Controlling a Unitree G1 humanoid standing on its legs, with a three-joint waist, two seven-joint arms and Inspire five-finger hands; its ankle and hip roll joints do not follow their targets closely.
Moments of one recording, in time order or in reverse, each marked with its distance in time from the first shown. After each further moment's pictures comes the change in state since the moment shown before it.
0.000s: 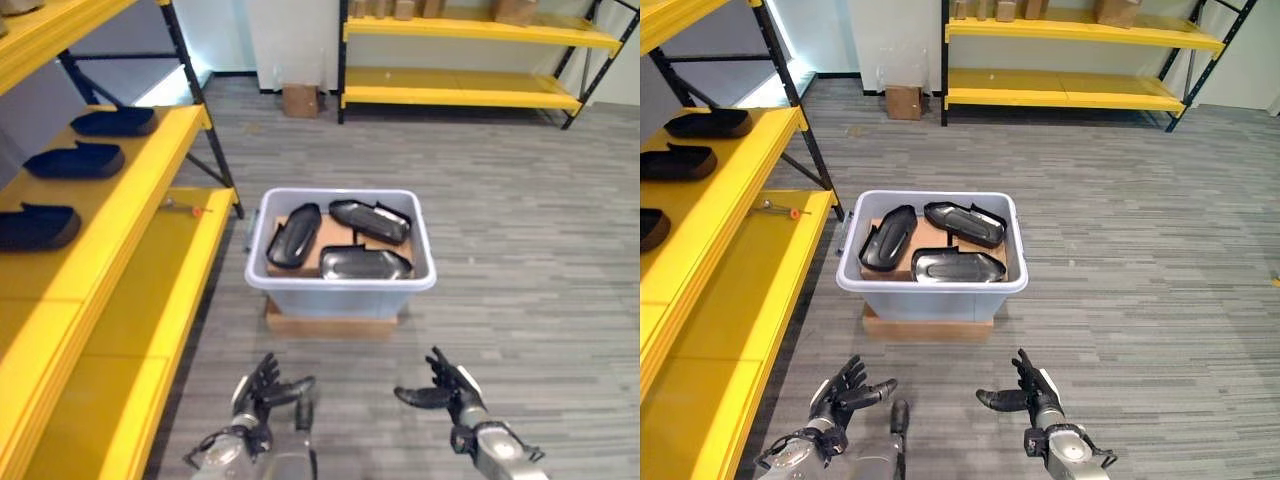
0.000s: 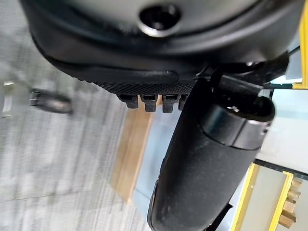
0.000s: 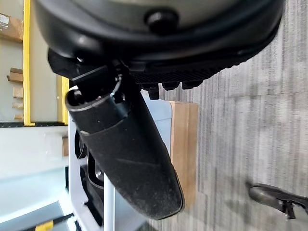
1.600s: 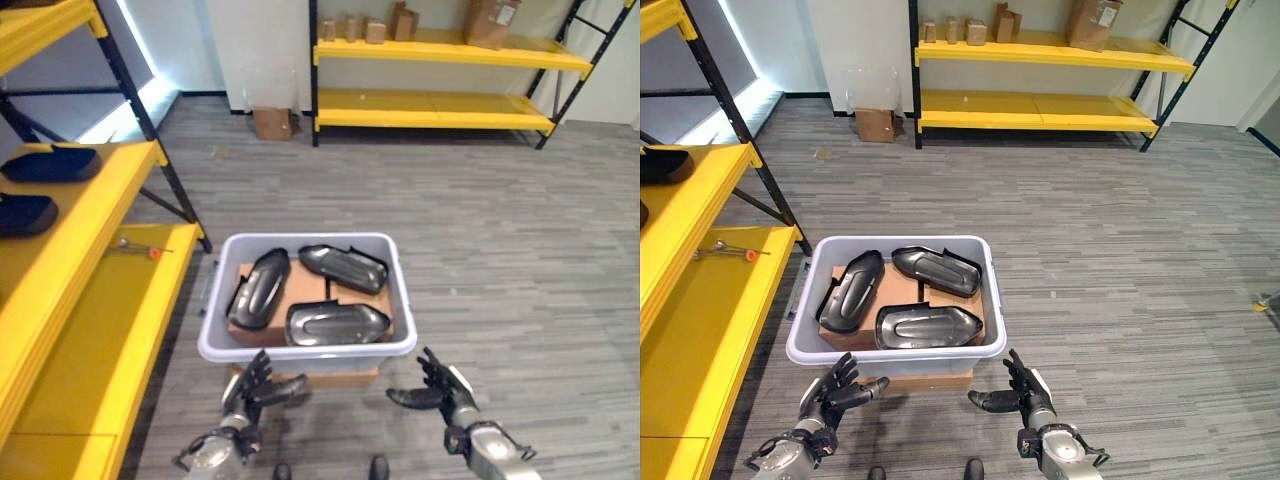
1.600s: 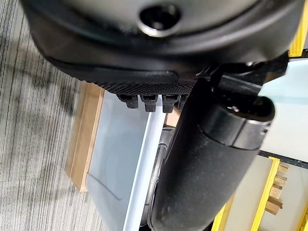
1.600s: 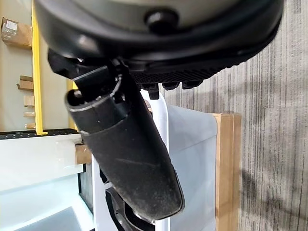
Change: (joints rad) left arm 0.023 0.023 0.011 -0.042 -0.001 -0.003 -0.022; right arm -0.006 0.002 0.000 -0.024 -0.014 0.011 0.021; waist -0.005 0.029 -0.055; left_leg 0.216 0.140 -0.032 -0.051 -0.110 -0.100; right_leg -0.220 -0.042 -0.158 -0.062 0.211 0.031
